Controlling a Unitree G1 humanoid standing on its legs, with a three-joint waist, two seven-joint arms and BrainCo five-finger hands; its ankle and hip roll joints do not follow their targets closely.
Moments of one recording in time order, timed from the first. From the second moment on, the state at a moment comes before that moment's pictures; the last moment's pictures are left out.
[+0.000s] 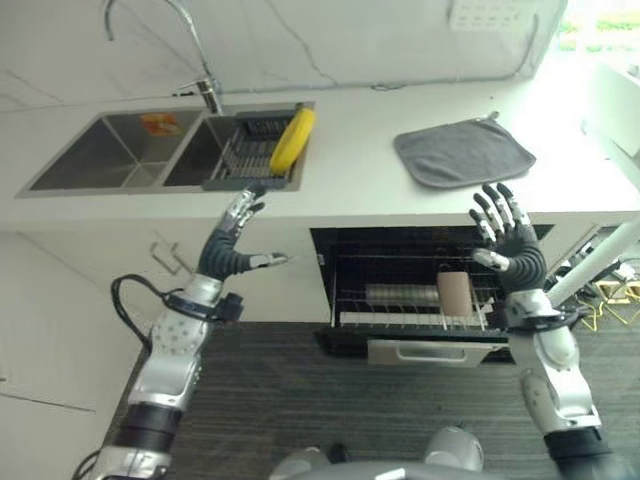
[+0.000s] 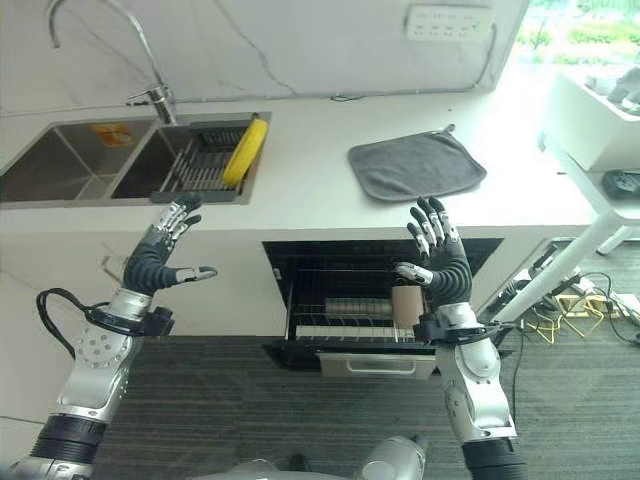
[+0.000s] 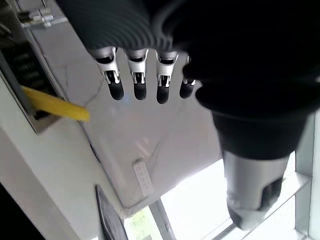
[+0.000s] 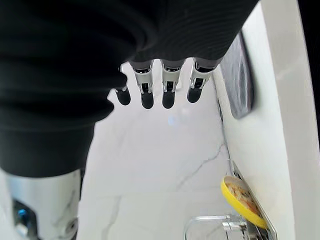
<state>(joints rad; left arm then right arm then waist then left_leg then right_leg) -0.08 0.50 0.03 0.02 -0.18 -0.46 -0.13 -0.01 -0.37 0.00 -0.11 0.51 -0.32 0.12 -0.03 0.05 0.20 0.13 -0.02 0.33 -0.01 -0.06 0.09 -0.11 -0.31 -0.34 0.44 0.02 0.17</state>
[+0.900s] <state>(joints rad) -0.01 0.48 -0.04 0.01 -0.18 -0.45 -0.16 0.02 -0.42 -0.08 -0.08 0.56 -0.36 0.10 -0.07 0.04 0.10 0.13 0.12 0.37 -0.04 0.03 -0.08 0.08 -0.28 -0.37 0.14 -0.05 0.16</state>
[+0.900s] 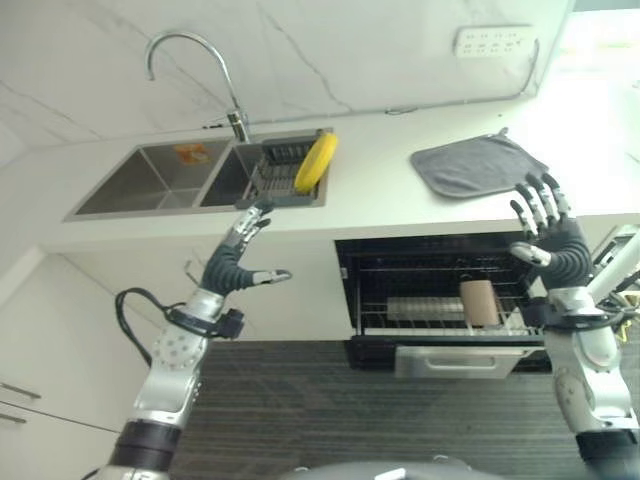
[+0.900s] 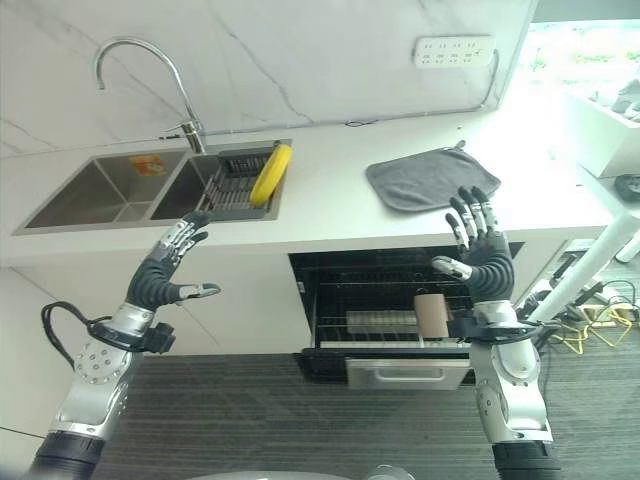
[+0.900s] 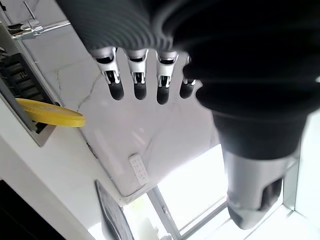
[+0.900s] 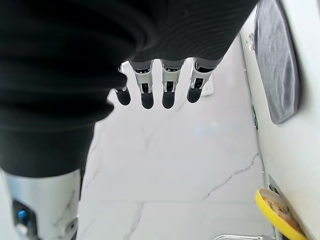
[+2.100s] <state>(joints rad) 0.03 0.44 0.04 -0.03 -0.30 -0.41 -0.11 0.00 -0.40 -0.09 -0.05 0.57 -0.36 0.14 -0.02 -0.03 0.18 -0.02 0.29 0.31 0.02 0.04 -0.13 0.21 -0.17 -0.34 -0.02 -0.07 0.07</state>
